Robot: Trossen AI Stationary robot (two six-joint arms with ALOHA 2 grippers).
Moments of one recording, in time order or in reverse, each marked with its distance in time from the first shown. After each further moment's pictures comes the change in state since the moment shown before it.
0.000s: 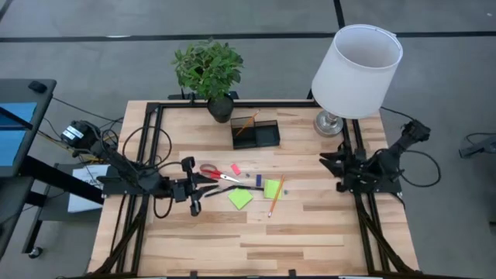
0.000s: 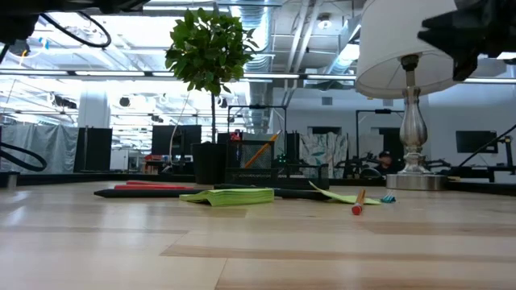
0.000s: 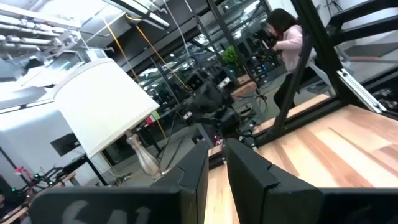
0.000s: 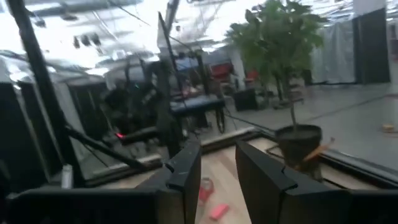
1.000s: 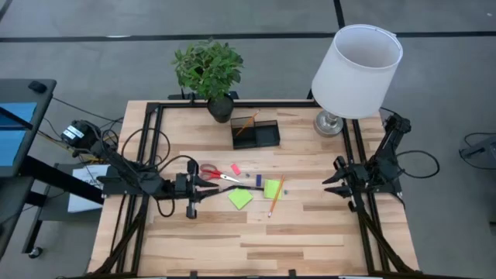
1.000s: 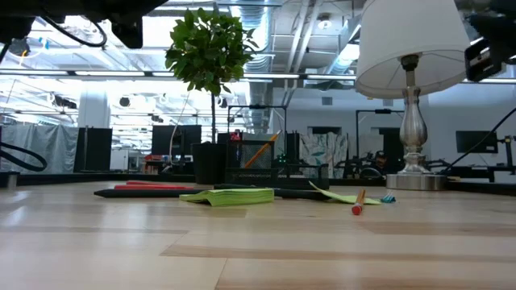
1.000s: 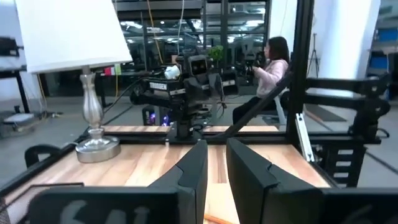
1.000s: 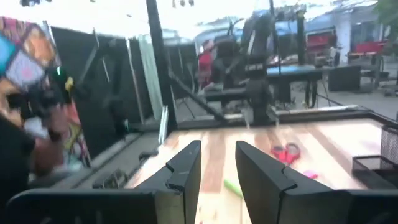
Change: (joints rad) left arm -0.026 0.002 -0.002 -0.079 -0.008 -0.557; right arm 0.291 -0.143 -0.044 -0.189 -0.135 0.027
